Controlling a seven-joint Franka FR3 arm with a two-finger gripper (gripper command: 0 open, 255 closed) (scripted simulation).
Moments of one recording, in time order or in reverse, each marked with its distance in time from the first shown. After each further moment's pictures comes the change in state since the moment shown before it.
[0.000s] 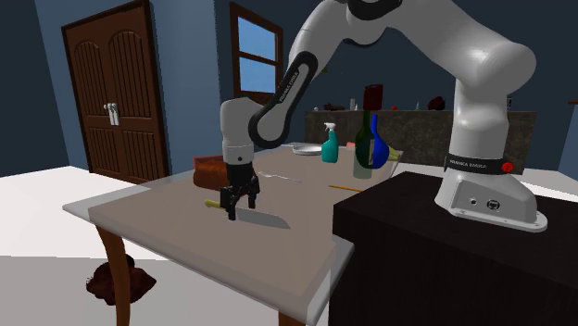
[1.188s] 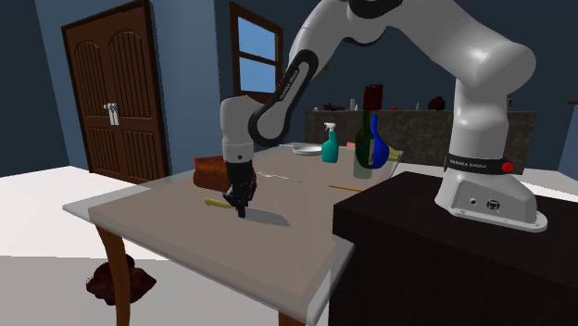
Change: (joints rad) arm -0.003 -0.011 0.004 -0.005 0.003 -0.006 -0.001
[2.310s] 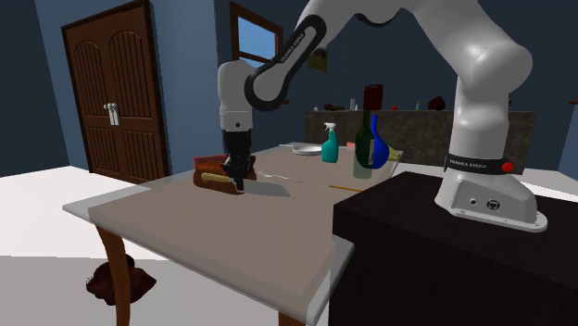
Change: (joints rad) arm -0.053 -0.184 0.072 -0.056 0.069 -0.128 -0.040
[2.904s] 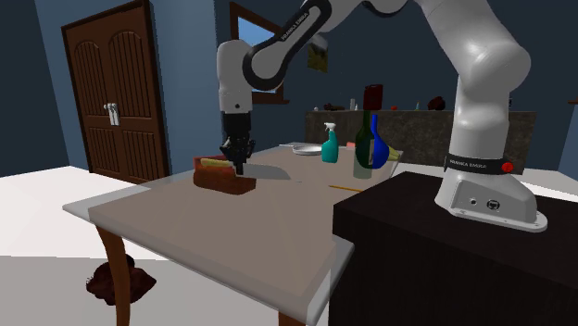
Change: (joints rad) arm -0.028 -0.093 0.036 -0.009 0.045 -0.080 -0.028
